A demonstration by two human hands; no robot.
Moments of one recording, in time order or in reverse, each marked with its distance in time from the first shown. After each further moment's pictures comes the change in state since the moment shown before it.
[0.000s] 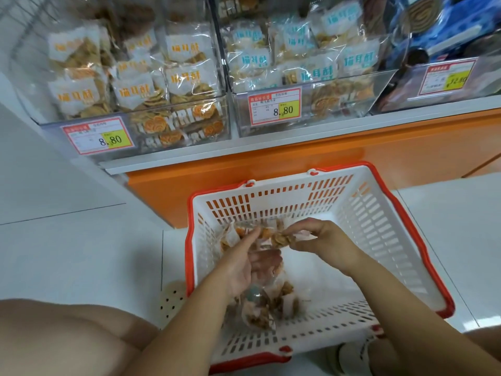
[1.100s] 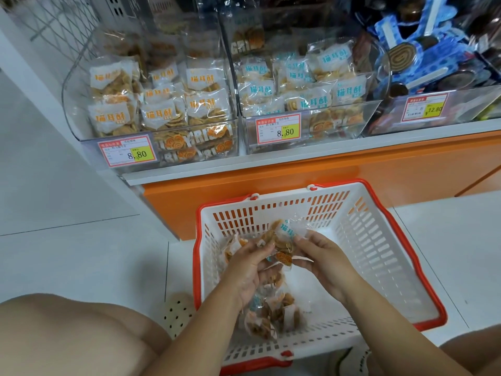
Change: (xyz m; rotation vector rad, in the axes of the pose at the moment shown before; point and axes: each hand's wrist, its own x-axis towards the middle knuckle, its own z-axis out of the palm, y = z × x) left_hand -0.027 -0.006 0.019 -0.057 -0.054 0.328; right_hand -0.026 -0.007 0.024 0.520 0.136 0.080
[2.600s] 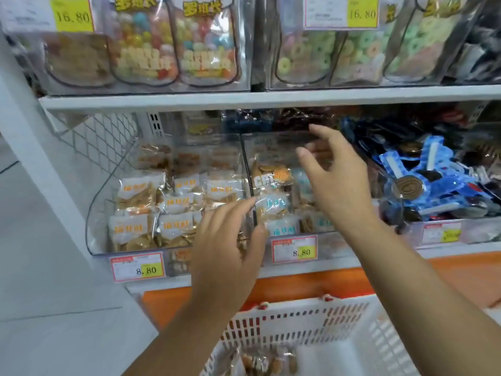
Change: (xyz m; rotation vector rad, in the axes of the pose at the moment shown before) left_hand -0.029 0.204 0.059 1.159 0.517 1.368; right_hand 0.041 -0.285 0.100 -0.666 0.424 -1.085
